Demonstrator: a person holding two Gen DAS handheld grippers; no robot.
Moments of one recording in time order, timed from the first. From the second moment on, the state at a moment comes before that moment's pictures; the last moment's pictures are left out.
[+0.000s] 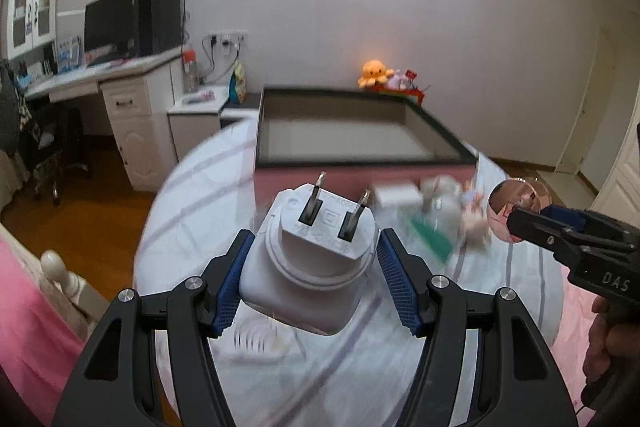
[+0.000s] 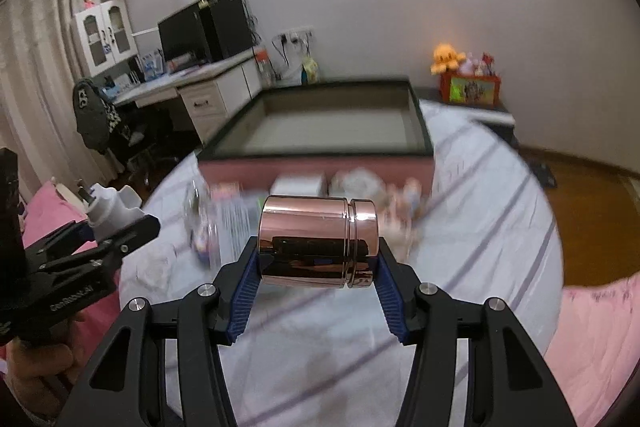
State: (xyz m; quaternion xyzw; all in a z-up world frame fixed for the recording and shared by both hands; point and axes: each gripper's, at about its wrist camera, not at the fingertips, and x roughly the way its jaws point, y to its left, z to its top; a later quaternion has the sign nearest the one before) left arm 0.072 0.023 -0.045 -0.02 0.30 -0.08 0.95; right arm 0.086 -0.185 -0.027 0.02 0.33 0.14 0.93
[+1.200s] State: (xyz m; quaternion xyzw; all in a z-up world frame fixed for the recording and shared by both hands) left arm 0.245 0.004 -0.031 0.00 0.33 -0.02 0.94; right arm 0.260 -0.190 -0.048 0.01 0.40 0.09 0.91
